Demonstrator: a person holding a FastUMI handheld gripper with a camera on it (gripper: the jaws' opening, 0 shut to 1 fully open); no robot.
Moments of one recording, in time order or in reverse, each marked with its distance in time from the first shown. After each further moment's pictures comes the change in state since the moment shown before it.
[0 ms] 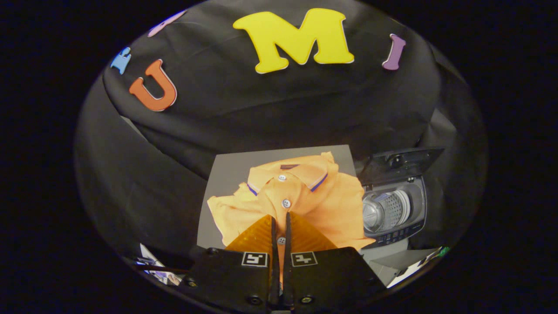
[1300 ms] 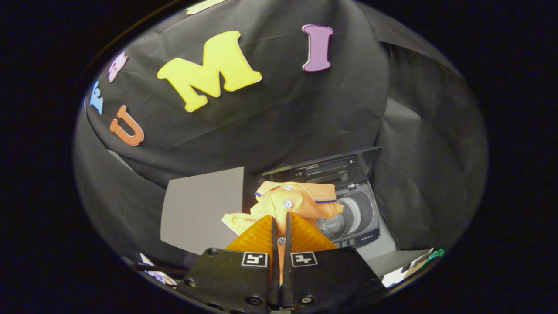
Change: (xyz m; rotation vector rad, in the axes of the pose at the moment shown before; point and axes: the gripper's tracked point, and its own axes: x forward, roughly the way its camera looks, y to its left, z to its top) arm -0.054 -0.265 0.037 0.122 -0.055 -0.049
